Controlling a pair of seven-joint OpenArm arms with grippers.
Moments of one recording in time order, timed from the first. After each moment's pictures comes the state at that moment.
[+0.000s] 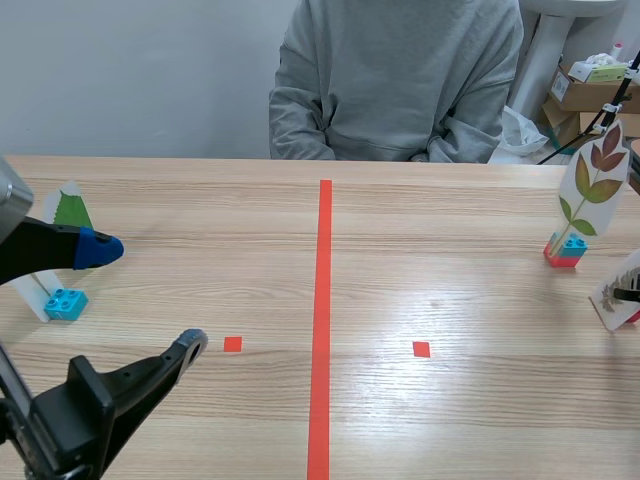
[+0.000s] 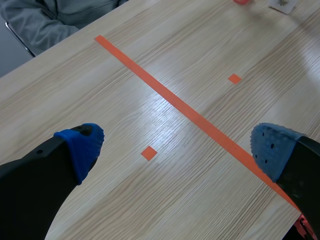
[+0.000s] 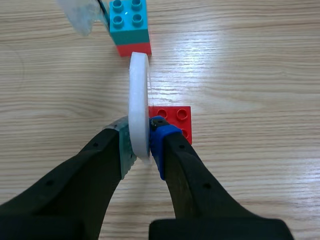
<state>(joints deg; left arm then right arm) 44.2 -26.4 -7.3 127.2 -10.8 -30.5 8.3 4.3 22.9 27.7 56.5 9.8 33.9 -14.8</state>
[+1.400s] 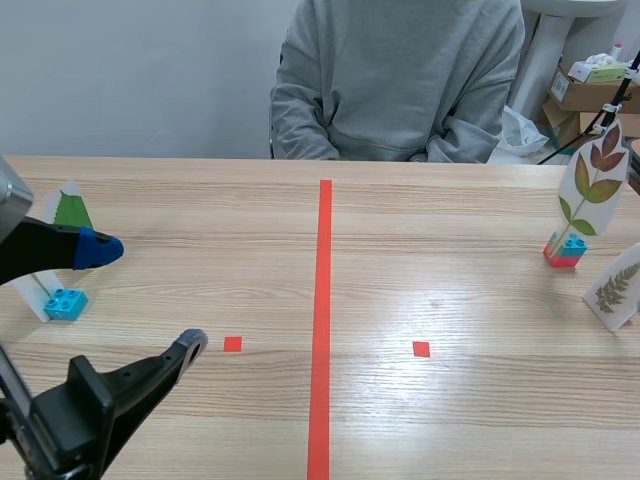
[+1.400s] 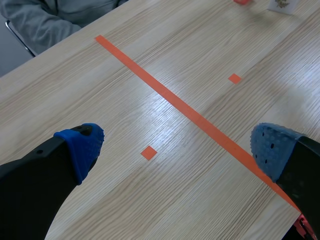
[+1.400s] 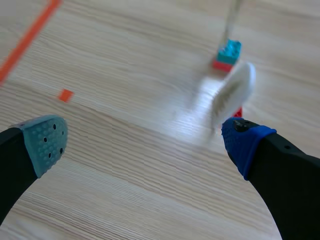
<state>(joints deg) 44.2 -26.4 -7.3 127.2 -10.9 -30.5 8.4 -36.8 24.9 38.1 106.1 34.7 45.1 -22.3</state>
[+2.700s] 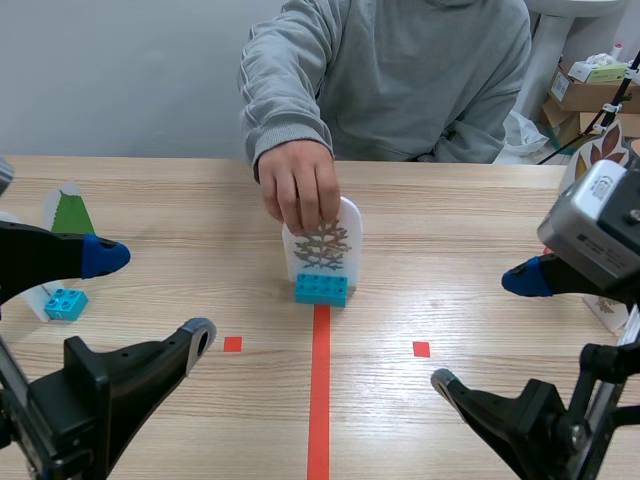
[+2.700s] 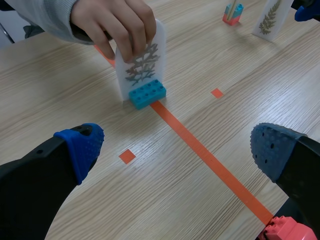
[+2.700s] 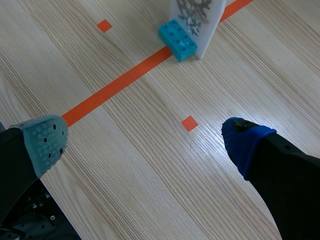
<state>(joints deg) 44.2 -26.4 -7.3 127.2 -21.1 -30.5 11.9 -38.2 23.4 12.4 123.2 14.4 45.3 -21.5</state>
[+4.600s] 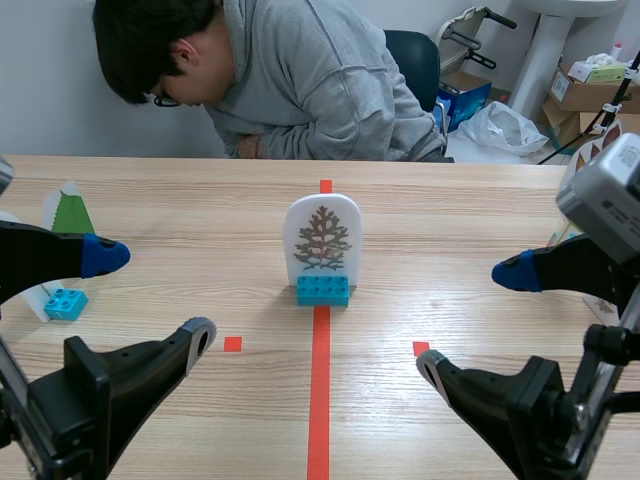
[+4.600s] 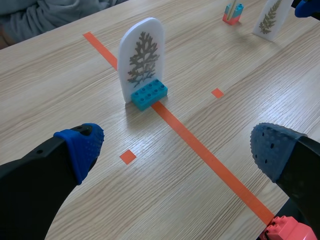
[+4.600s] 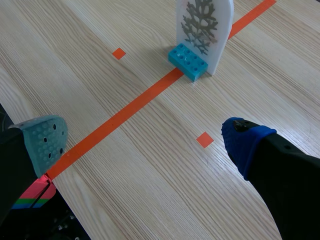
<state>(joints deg) 44.2 -26.4 -7.3 127.2 -21.1 -30.5 11.8 -38.2 23.3 12.7 123.2 23.5 45.3 -22.9</state>
